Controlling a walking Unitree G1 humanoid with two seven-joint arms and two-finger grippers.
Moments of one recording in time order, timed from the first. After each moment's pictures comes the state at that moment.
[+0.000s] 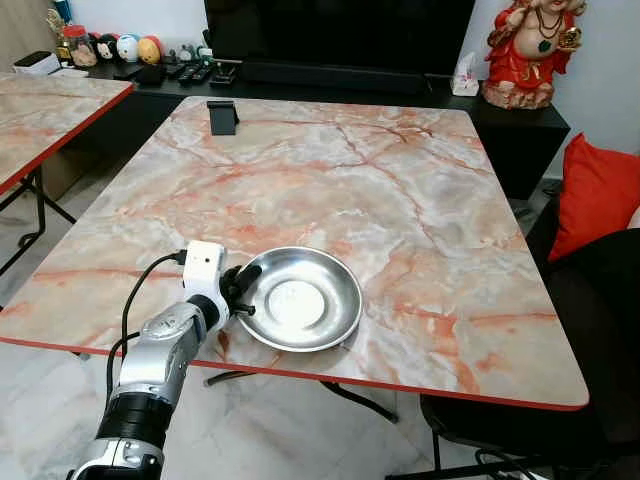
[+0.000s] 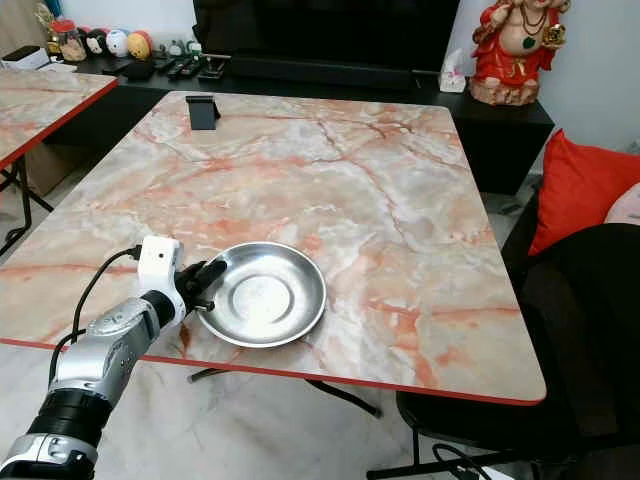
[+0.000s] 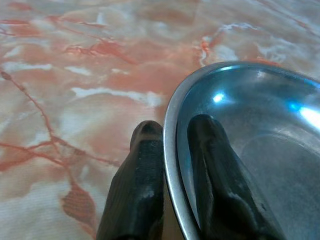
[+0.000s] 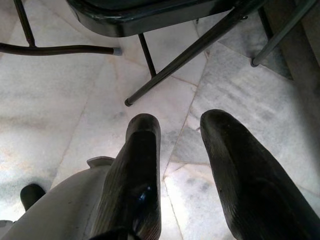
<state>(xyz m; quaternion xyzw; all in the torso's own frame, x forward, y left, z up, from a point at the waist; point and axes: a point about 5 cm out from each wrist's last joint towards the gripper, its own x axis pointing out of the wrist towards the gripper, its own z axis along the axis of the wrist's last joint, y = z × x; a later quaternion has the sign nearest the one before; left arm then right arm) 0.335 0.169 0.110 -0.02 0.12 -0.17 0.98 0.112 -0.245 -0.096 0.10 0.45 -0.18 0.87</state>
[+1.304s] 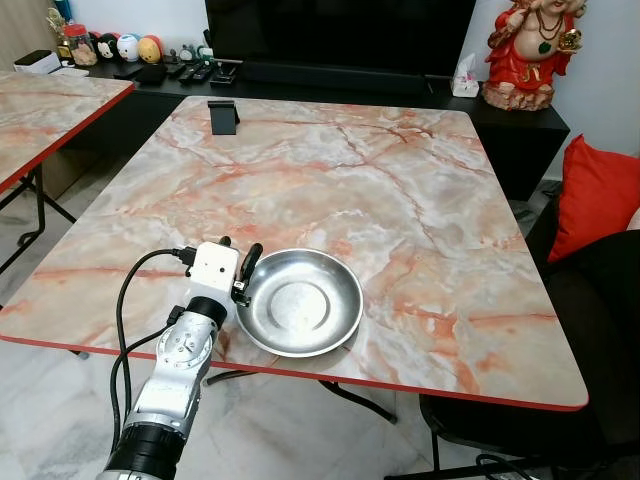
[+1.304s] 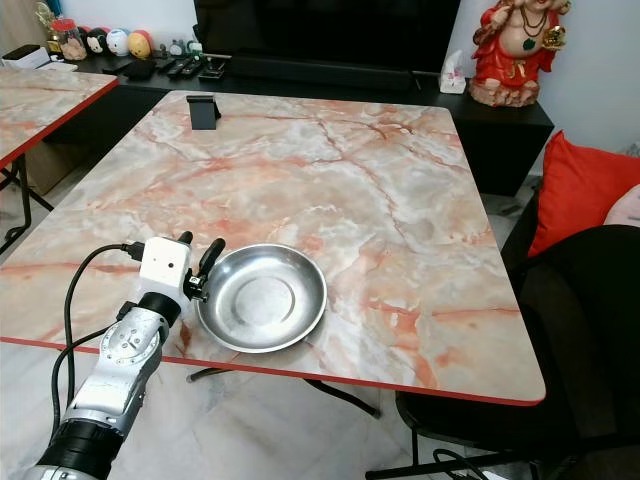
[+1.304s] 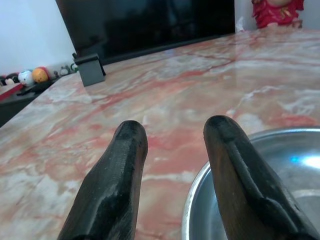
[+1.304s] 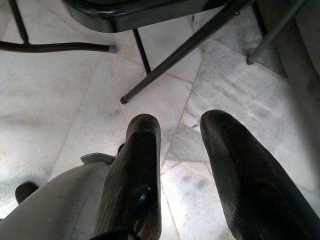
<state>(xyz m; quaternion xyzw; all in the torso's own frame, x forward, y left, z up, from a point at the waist) 0.318 0.151 0.129 0.12 -0.08 -0.09 0.99 0.106 -0.248 -0.097 0.10 0.45 -0.19 0.87</state>
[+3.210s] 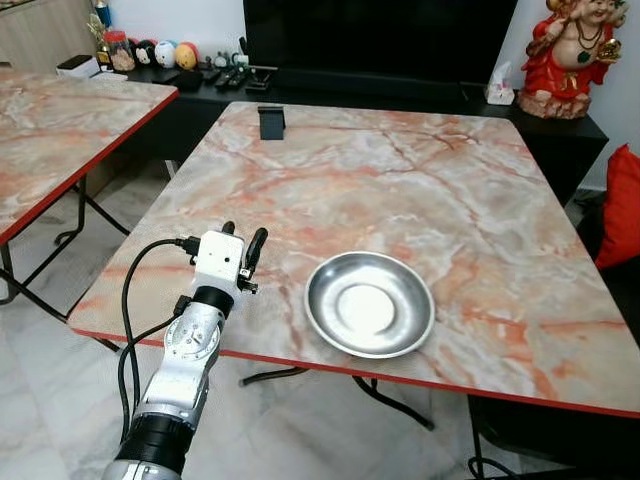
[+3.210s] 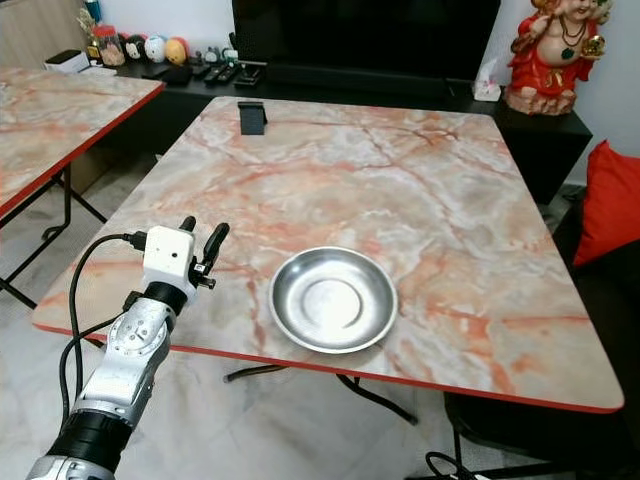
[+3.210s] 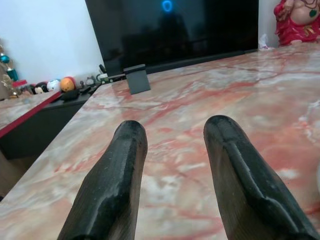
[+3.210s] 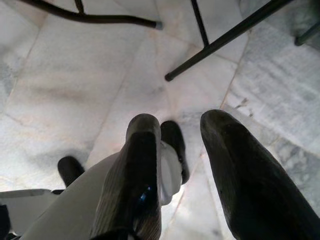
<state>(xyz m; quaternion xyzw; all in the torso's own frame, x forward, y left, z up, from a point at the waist) 0.324 0.146 0.141 0.10 -0.11 -0.09 0.98 0.104 -0.236 -0.101 0.11 0.46 -0.17 0.86</state>
